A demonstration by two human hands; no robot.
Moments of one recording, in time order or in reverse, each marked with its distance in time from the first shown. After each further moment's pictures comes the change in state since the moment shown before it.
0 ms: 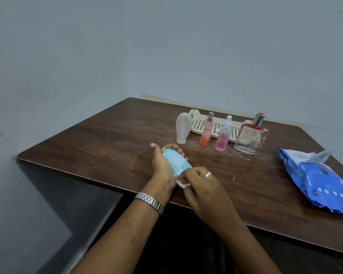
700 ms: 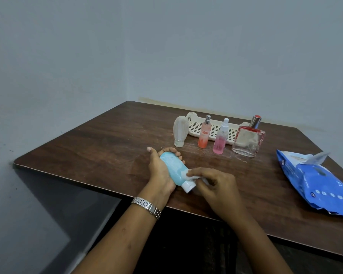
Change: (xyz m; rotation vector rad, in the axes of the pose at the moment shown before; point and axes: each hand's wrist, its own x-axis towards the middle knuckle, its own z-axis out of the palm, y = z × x) left_hand -0.002 0.001 -0.001 0.015 -0.006 -0.012; right_hand 0.006 0.026 -0.013 0.300 0.137 0.185
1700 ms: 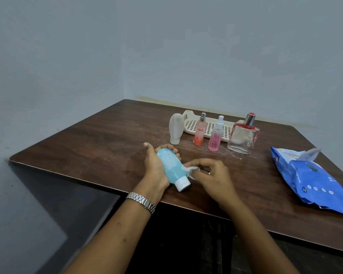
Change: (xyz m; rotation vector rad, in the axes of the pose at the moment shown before) left_hand -0.004 0.001 0.001 0.024 -0.030 -0.028; right_hand 0.016 0.002 -0.006 0.344 -0.107 0.387
